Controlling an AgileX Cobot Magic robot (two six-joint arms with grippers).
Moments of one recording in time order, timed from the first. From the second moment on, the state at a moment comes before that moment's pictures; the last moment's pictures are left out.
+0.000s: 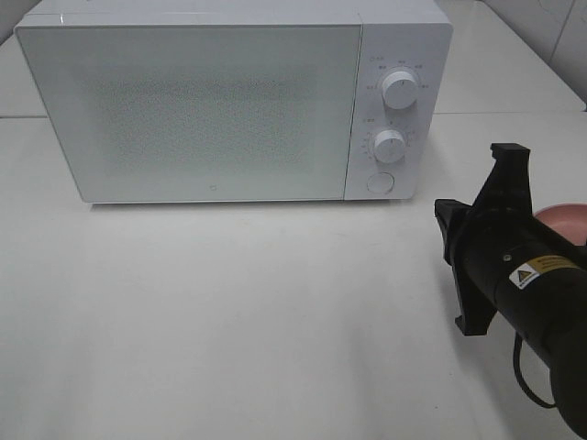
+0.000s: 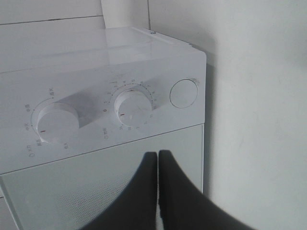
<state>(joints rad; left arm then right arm) 0.03 -0.01 -0.50 -0.15 1.04 0.05 0.81 1.67 -0.28 0.84 -1.13 1.38</state>
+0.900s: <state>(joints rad) 0.03 -0.01 -0.50 -0.15 1.04 0.05 0.69 1.87 -0.52 0.81 -1.03 1.41</state>
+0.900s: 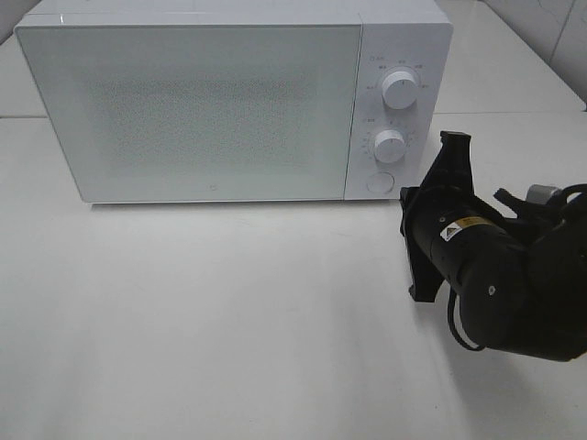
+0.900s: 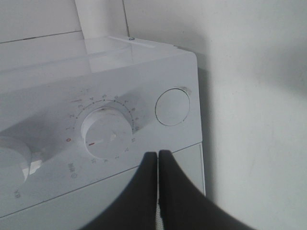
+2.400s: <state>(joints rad) 0.03 -0.01 -0.50 -0.15 1.04 0.05 0.63 2.14 -0.82 0.82 -0.95 1.38</state>
